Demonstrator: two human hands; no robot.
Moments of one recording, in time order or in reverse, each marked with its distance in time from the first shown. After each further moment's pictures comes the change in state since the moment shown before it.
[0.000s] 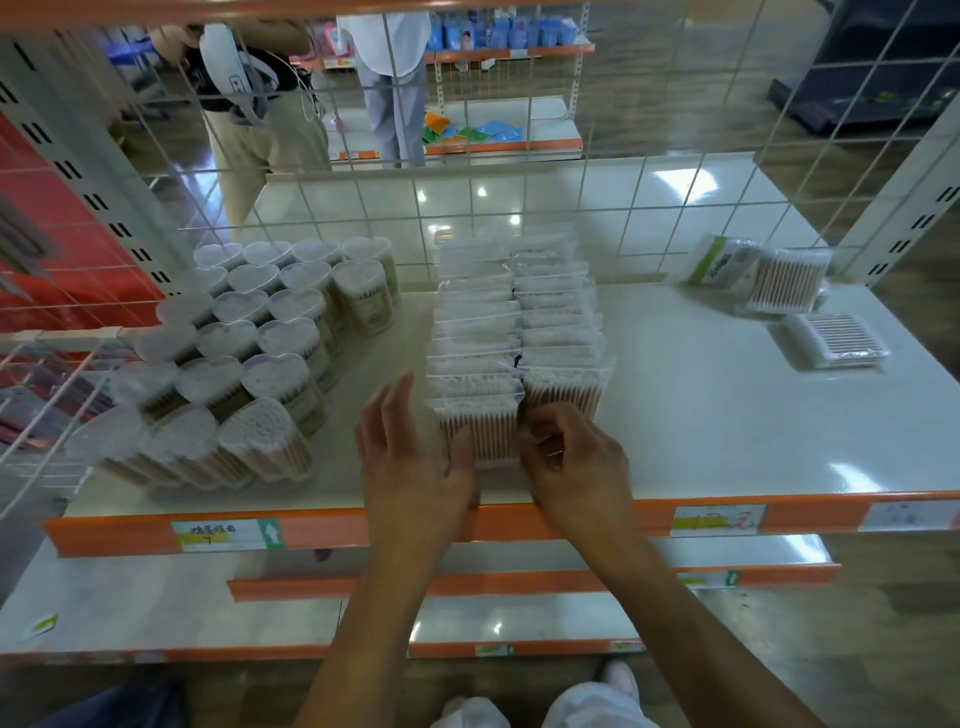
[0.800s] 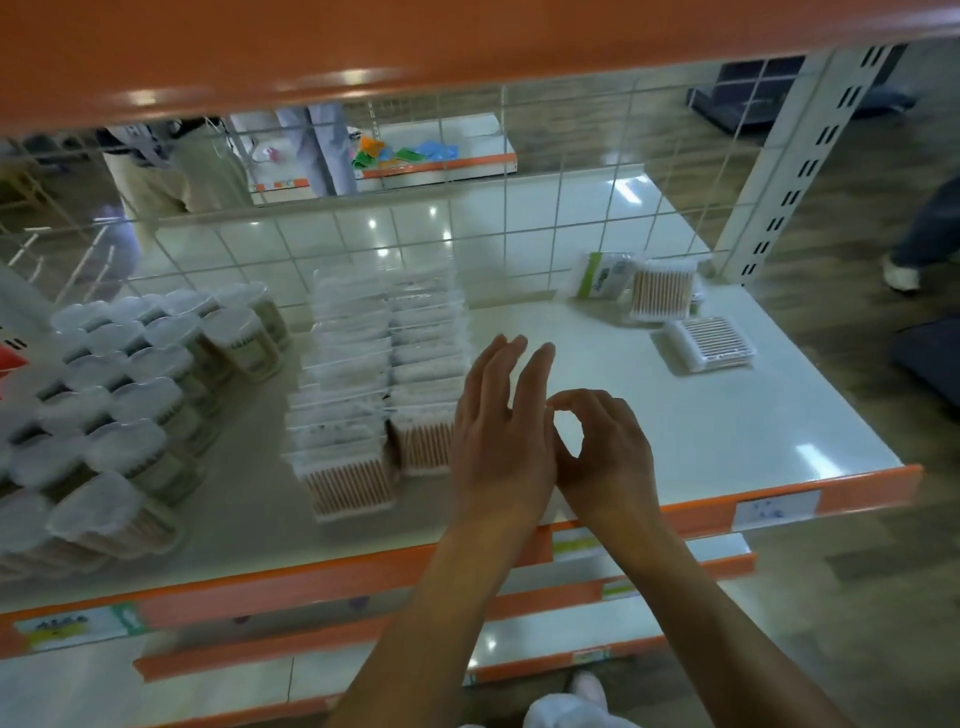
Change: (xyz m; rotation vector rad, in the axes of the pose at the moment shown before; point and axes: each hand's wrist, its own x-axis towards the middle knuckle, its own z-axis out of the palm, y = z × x) left_hand -0.001 0.141 0.105 0.023 -0.141 0.398; right_hand 0.027 0.065 -0.098 -0.206 0.180 0.006
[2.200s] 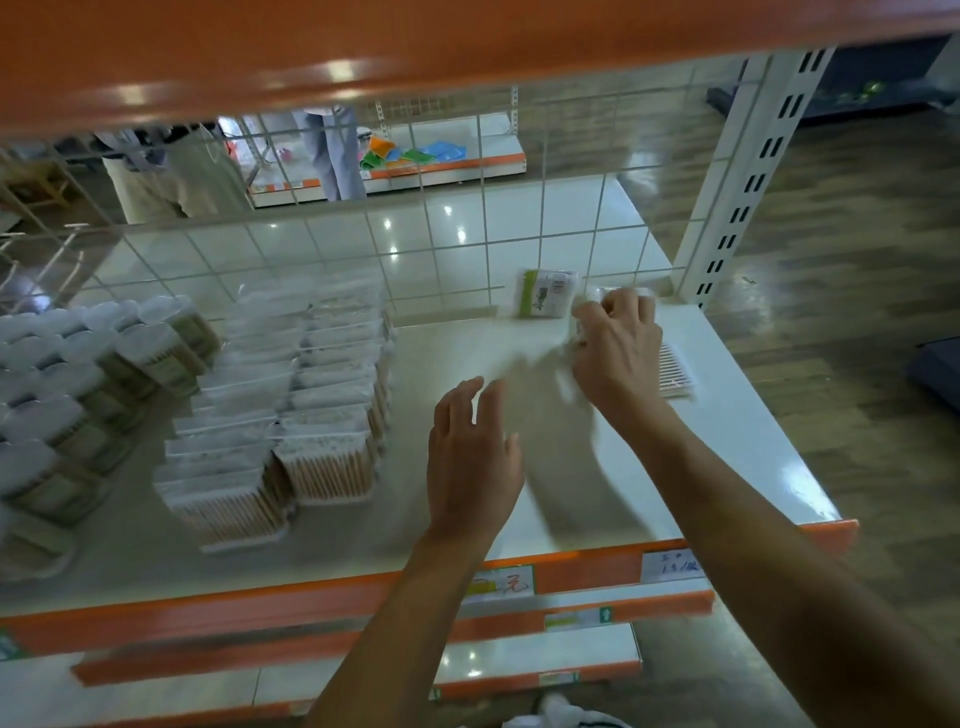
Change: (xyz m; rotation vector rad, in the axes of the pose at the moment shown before) left_hand 0.013 0.022 0.094 0.146 -0.110 -0.135; right_hand 0.148 0.118 -0.023 -0.366 -0.002 -0.029
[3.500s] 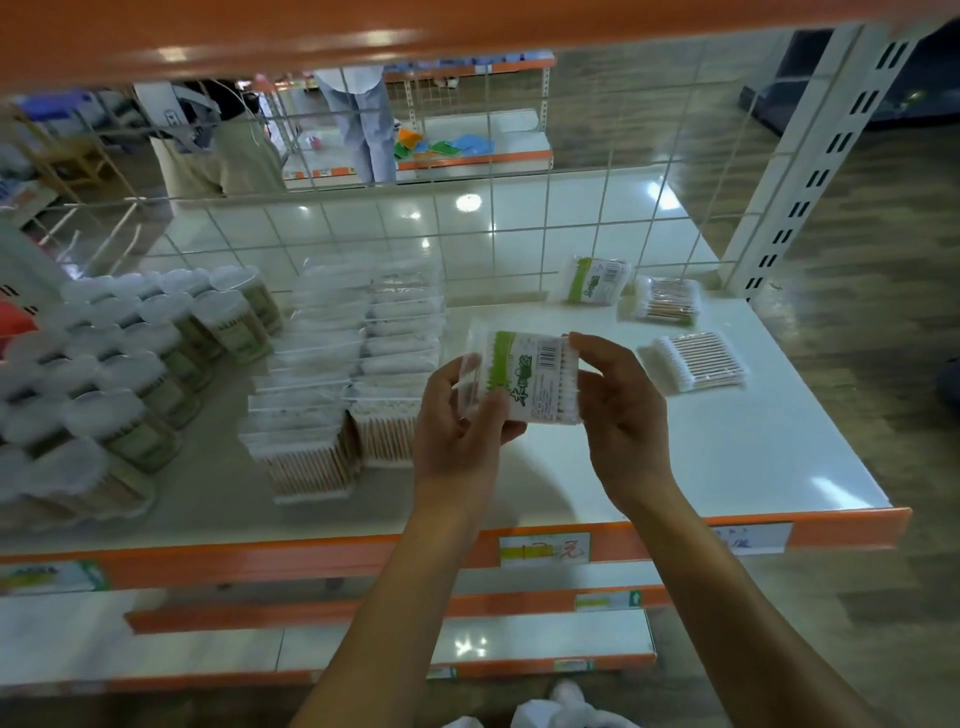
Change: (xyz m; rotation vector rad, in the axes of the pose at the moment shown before) left_hand -0.015 -0.005 -0.096 -1.218 0.051 -0.552; right_hand -0.105 -0.066 -0.026 1.416 -0.125 -0.063
